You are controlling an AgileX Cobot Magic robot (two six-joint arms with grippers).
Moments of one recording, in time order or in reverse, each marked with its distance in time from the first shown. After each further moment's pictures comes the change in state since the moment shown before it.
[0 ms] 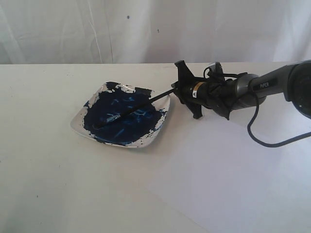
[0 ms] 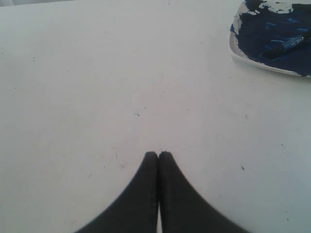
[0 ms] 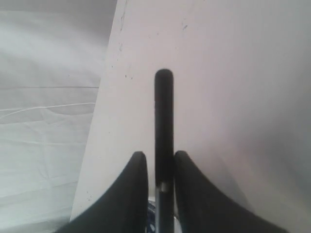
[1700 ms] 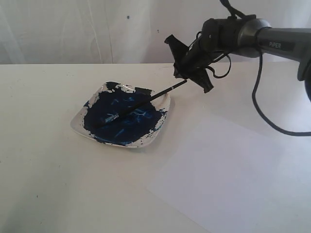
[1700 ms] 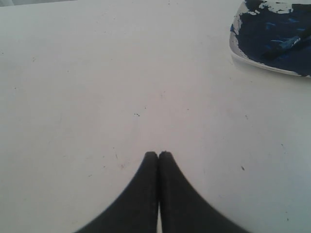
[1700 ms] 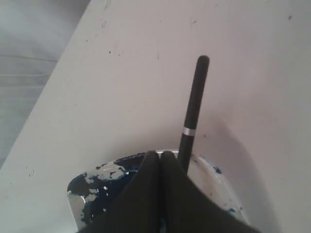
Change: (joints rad) left arm 0.000 0.000 0.000 0.000 0.000 0.000; right arm 0.028 -0.097 -0.381 0.574 0.879 -0.741
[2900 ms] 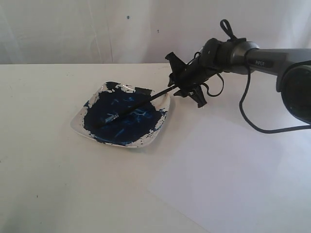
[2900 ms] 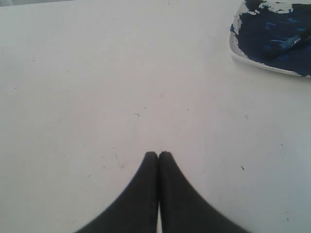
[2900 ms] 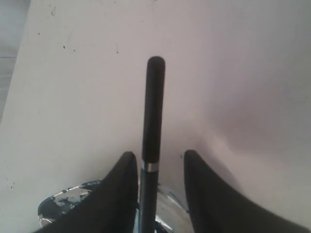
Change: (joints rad) left arm 0.000 0.000 0.000 0.000 0.000 0.000; right arm -0.039 0.146 -0.050 0.232 -0.034 -0.156
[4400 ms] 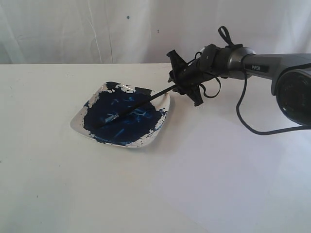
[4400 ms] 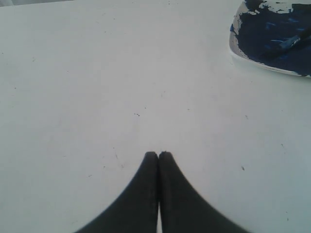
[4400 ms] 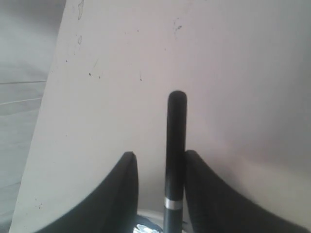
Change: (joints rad) left arm 0.000 0.000 0.000 0.000 0.000 0.000; right arm 0.000 0.034 -0.002 0.051 -0.137 -0.004
